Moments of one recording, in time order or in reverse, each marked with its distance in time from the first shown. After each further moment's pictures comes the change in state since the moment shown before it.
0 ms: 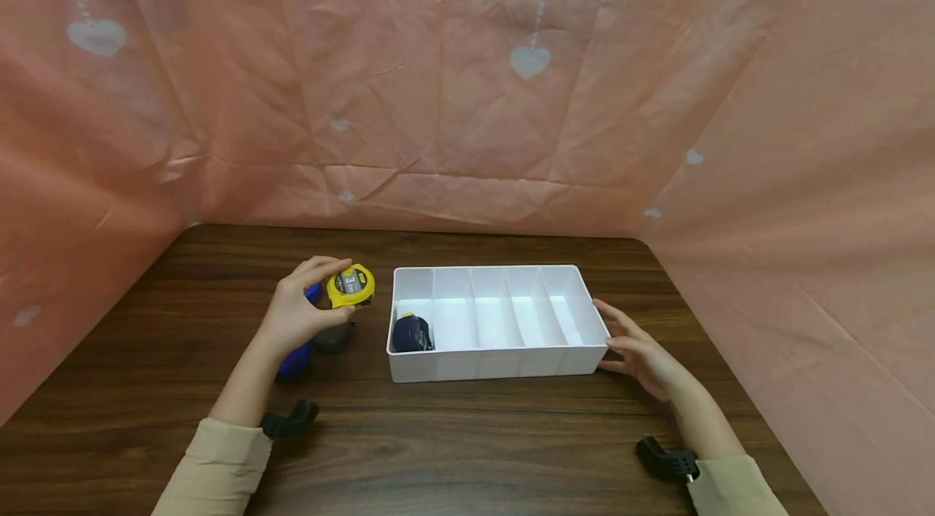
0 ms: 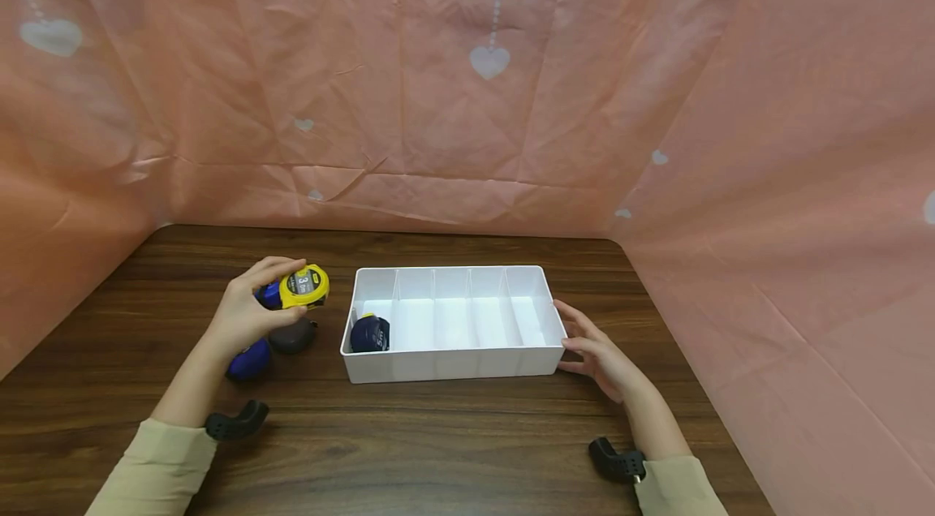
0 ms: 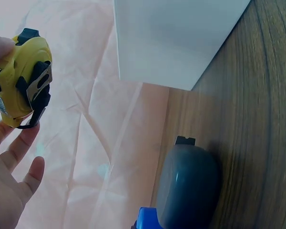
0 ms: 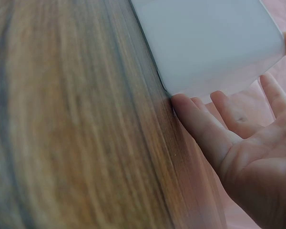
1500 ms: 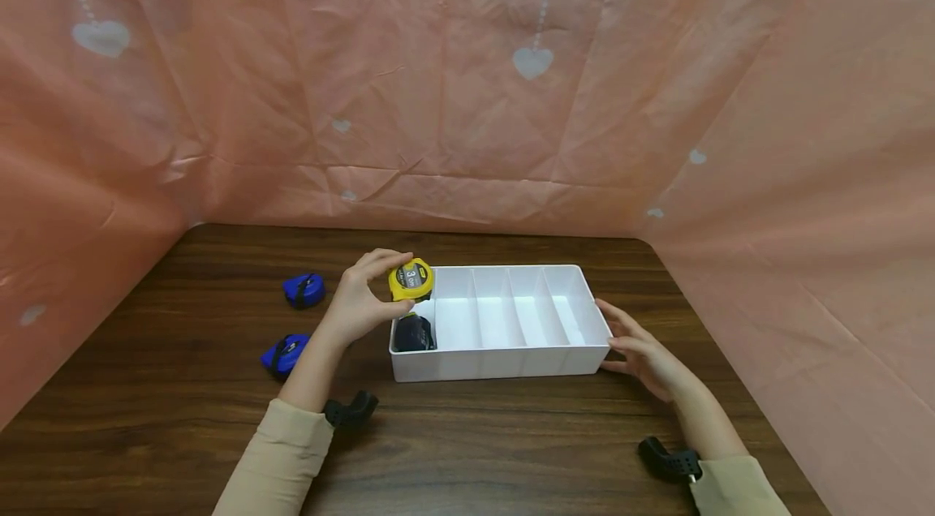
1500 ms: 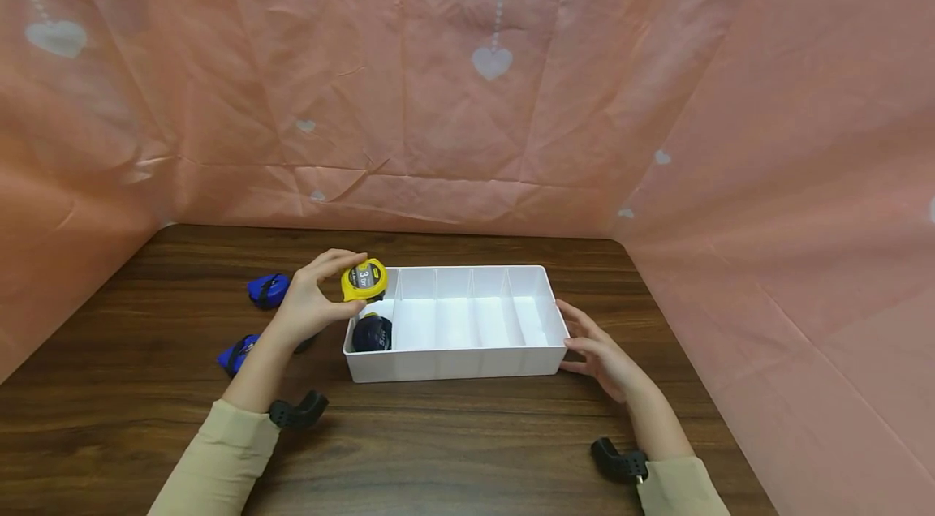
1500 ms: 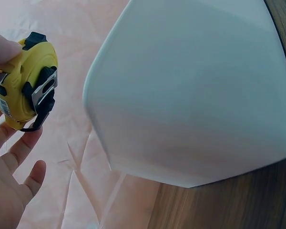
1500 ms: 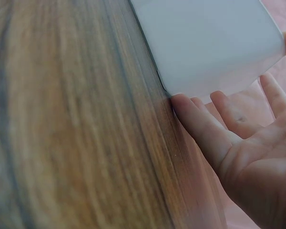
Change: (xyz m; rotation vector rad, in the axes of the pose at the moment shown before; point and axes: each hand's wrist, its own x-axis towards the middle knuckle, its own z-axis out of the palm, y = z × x) left_hand 0.029 -0.006 0.063 -0.171 -0.044 0.035; right_hand 0.001 0.000 -0.002 0.013 0.000 0.026
